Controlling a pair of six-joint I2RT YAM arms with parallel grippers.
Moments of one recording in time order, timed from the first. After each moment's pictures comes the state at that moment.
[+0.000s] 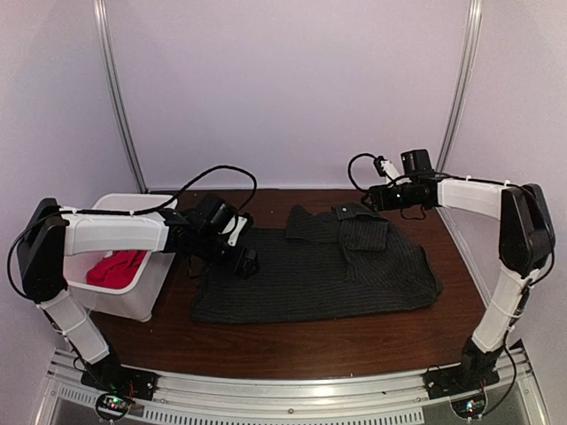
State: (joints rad) left arm -0.76 1.65 1.08 -0.39 0.03 -0.27; right arm 0.23 1.76 1.29 -0.19 -0.30 0.07
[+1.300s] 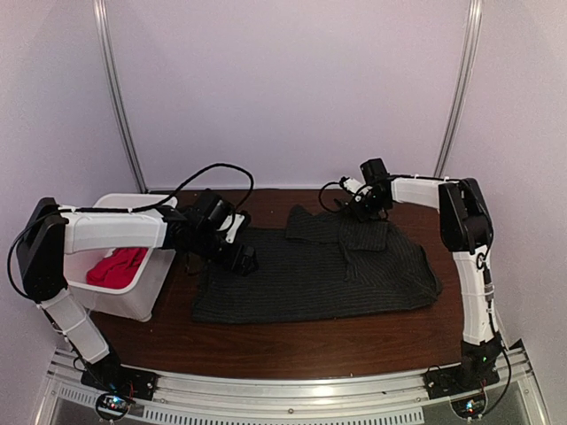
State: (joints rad) left arm -0.73 1.65 1.09 -0.40 0.07 -0.27; right arm 0.30 2.34 1.85 -0.41 -0.02 -0.34
